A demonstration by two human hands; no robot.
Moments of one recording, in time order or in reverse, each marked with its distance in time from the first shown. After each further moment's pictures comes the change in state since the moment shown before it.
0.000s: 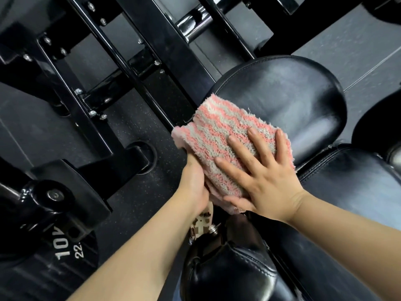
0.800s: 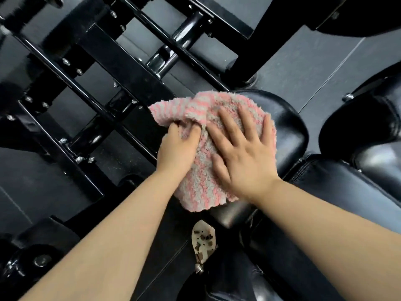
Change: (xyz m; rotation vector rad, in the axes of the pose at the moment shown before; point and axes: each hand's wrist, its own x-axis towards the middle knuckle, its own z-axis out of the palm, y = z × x) left_hand 0.029 0.079 0.051 1.036 0.201 0.553; right_hand 0.055 0.035 -0.016 0.067 -0.043 0.499
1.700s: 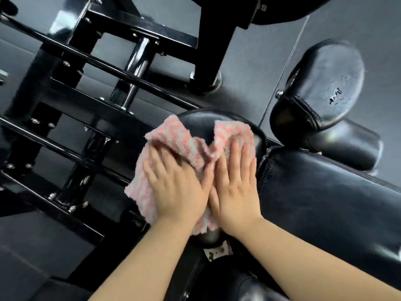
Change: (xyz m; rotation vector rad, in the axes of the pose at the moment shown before) left_hand -0.044 0.039 0.045 1.118 0.069 0.487; right_hand -0.053 0.000 0.032 0.247 0.133 0.471
